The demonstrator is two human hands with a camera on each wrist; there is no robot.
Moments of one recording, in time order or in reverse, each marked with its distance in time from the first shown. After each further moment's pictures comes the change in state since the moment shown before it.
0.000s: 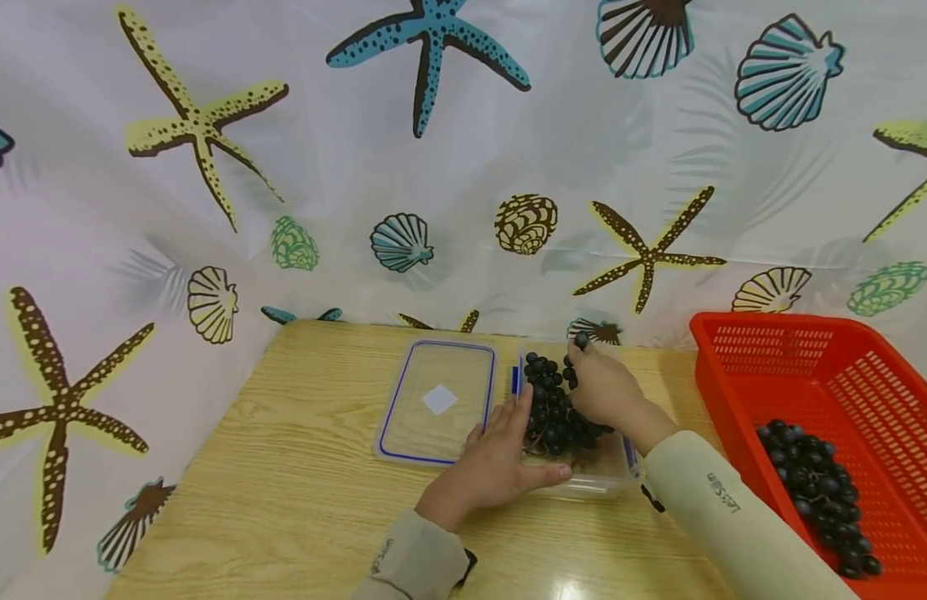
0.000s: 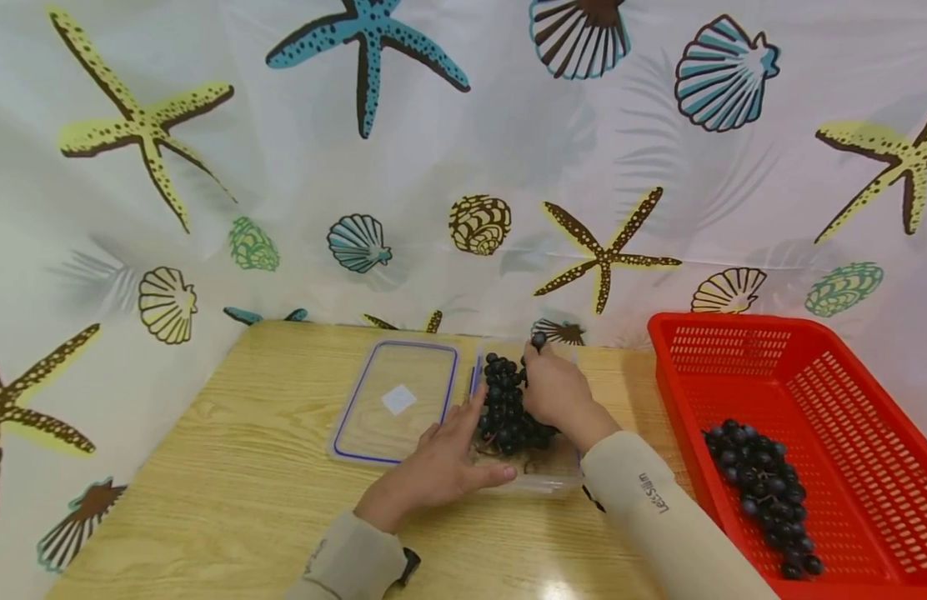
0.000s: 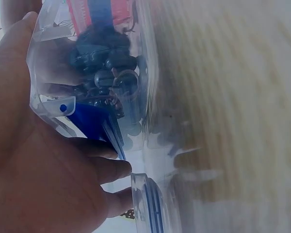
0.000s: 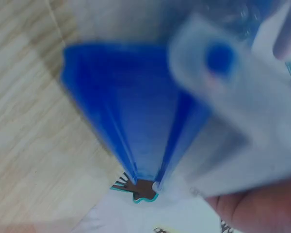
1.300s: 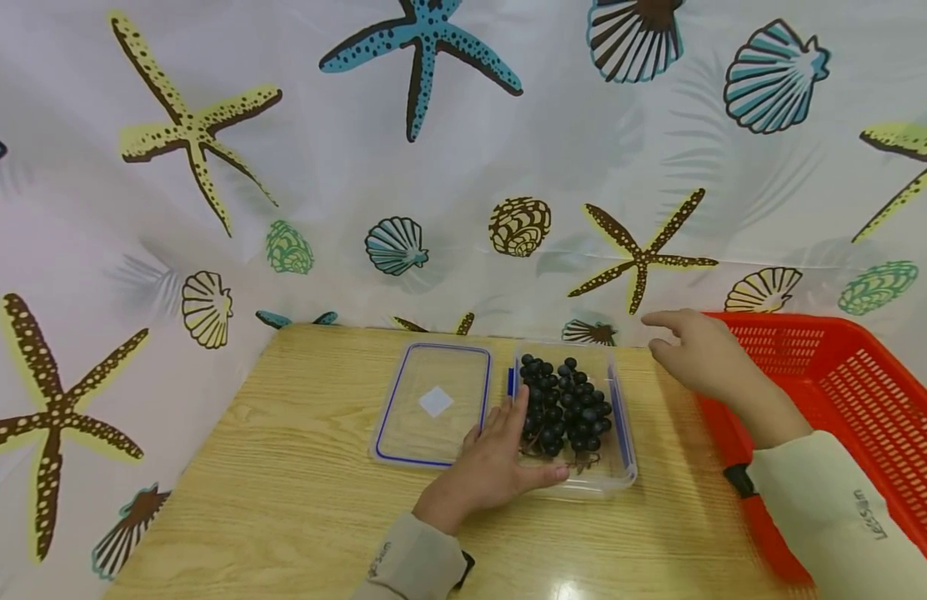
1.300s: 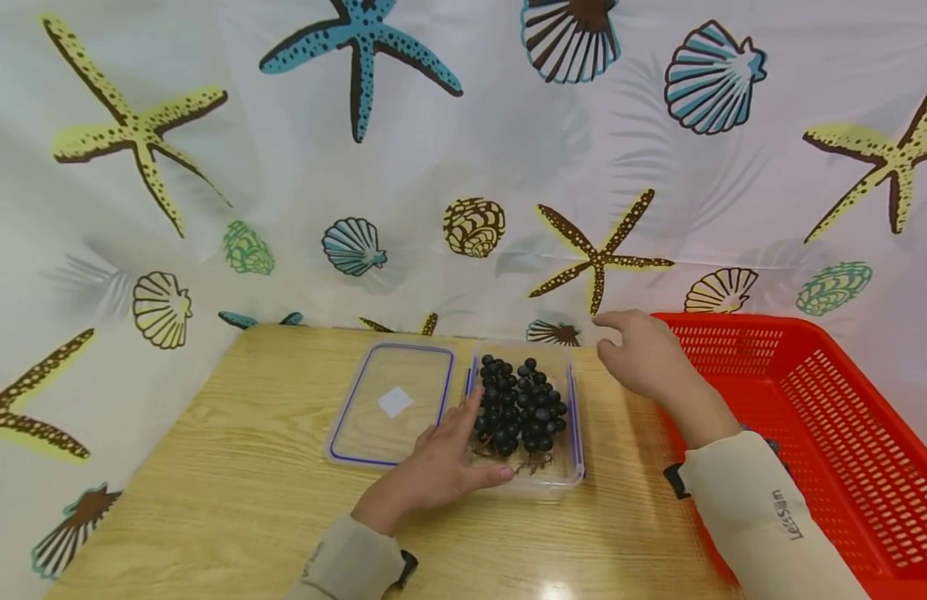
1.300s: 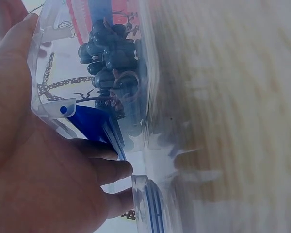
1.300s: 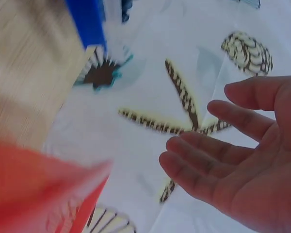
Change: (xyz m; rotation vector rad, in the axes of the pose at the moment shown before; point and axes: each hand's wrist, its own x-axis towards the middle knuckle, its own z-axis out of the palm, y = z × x) left_hand 0.000 0.004 0.002 0.016 0.016 -0.010; right_hand -0.060 0.054 -0.092 0.173 0.154 -0.006
